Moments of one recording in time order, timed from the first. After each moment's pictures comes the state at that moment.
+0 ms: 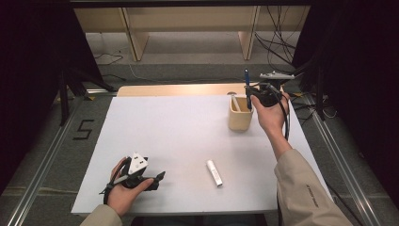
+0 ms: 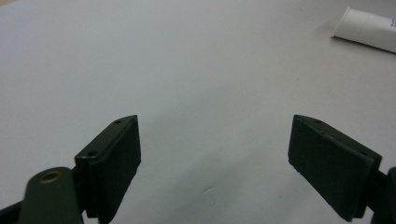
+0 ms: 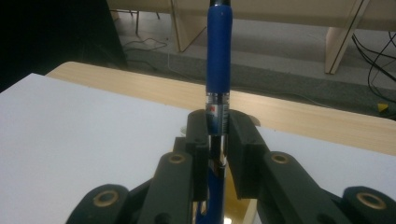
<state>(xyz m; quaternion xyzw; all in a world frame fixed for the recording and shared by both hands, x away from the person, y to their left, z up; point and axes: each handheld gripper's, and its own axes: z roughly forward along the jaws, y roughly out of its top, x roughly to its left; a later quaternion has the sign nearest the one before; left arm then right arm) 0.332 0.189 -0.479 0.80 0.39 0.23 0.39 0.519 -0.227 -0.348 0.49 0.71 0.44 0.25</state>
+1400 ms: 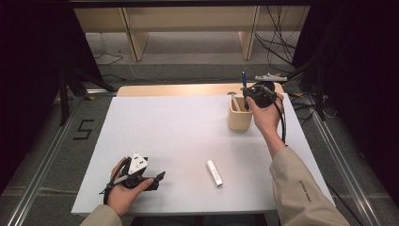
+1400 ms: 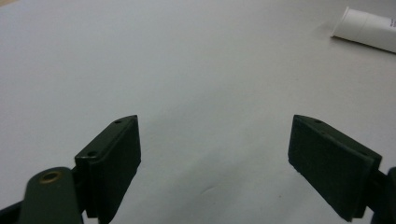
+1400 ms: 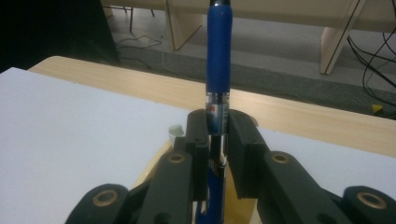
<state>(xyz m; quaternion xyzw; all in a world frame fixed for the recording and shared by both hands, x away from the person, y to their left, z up) 0.332 0.189 -0.479 0.80 0.39 0.23 0.39 0.536 -0.221 -0.369 0.49 0.71 0.43 0.26</state>
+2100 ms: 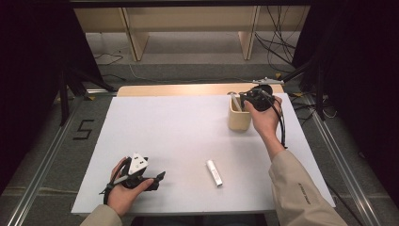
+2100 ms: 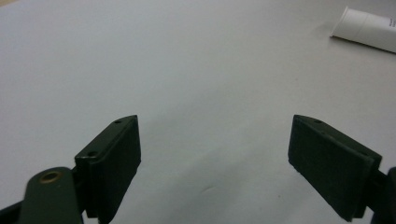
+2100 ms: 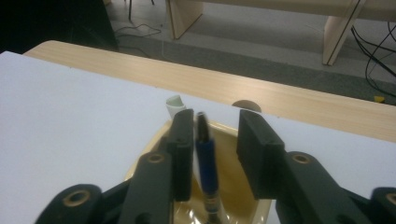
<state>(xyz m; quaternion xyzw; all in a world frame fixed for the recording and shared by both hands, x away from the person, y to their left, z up) 0.331 0.188 -0.479 0.80 0.39 0.23 0.39 0.535 -0.218 -0.382 0.49 0.72 0.42 0.25</state>
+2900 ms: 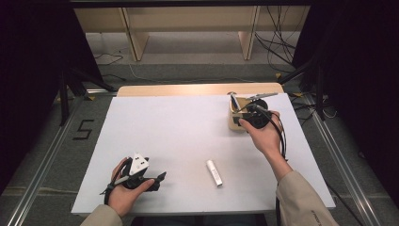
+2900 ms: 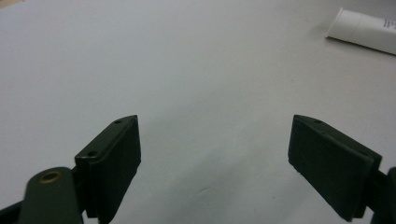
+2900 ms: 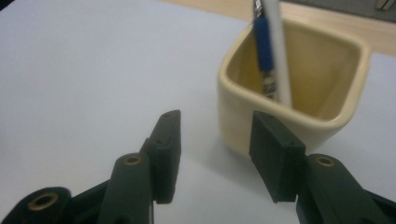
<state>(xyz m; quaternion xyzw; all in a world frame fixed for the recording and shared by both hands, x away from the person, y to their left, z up) 0.330 0.186 -0.478 0.80 0.39 0.23 0.39 0.475 -0.198 -0.381 0.48 0.78 0.35 0.16</state>
